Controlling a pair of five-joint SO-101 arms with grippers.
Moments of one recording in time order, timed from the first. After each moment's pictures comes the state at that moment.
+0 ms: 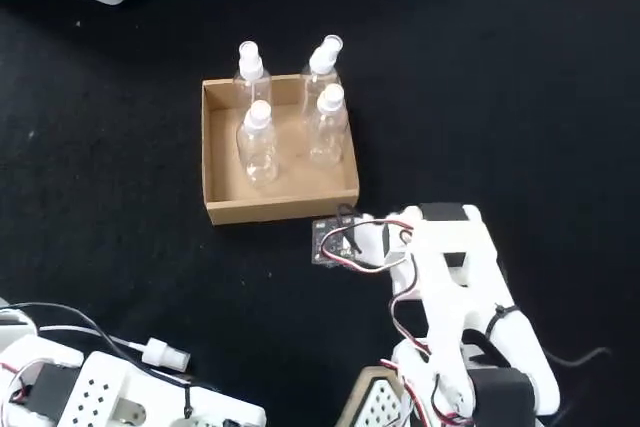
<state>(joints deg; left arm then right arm) -79.2 -103.7 95.0 46.5 15.7 -3.1 -25.5 62.4 62.7 88.6</state>
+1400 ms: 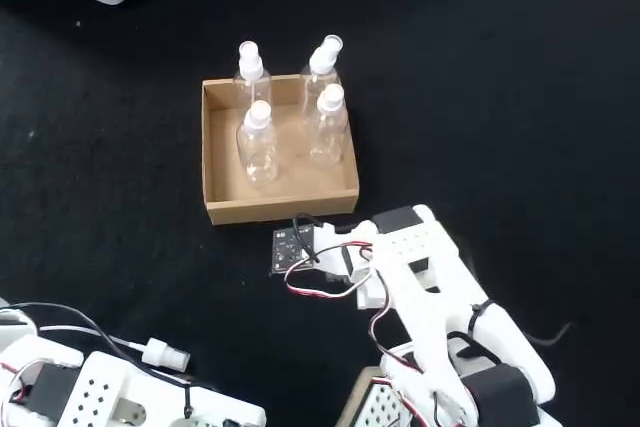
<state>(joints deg) -79.2 -103.7 95.0 46.5 15.7 -17.9 -25.5 62.4 63.1 73.5</state>
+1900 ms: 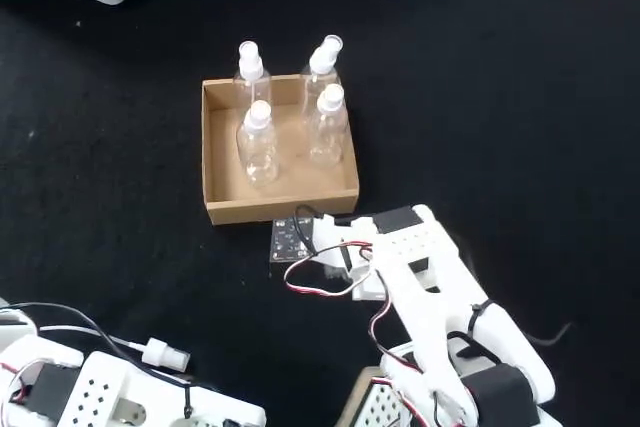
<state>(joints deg) -79.2 -103.7 95.0 46.5 15.7 -17.9 -25.5 62.4 58.7 70.5</state>
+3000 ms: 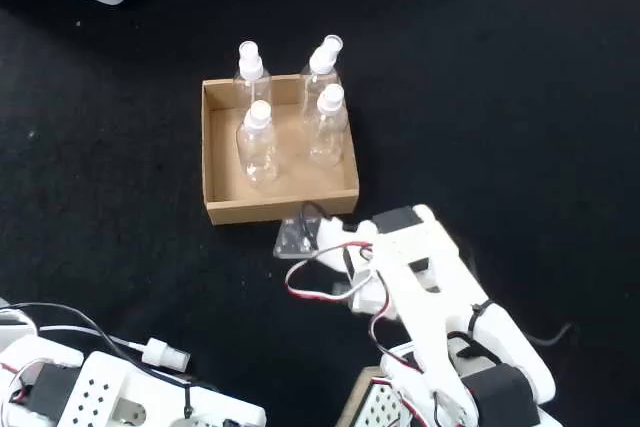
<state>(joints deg) -79.2 -103.7 95.0 46.5 15.7 -18.9 -25.5 61.1 68.4 59.1</state>
